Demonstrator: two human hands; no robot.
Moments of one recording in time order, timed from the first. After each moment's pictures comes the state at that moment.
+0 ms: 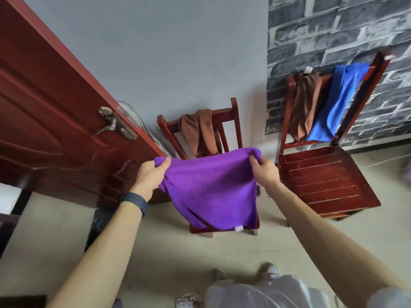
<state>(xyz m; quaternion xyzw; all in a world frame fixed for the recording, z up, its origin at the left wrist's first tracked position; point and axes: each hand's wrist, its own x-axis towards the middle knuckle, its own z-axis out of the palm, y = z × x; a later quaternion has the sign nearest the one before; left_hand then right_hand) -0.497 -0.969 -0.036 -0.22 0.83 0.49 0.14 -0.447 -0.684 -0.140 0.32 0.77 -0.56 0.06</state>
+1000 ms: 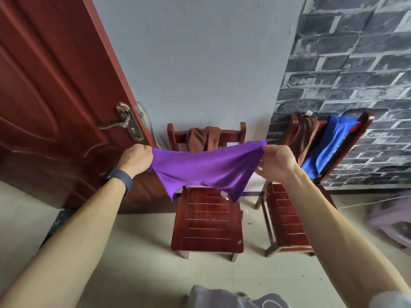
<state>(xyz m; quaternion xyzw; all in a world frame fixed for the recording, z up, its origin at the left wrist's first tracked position) -0.552 -1.037 -0.008 -0.18 0.92 0.35 0.04 -0.491 -0.671 -0.043 0.26 0.43 -0.85 0.13</state>
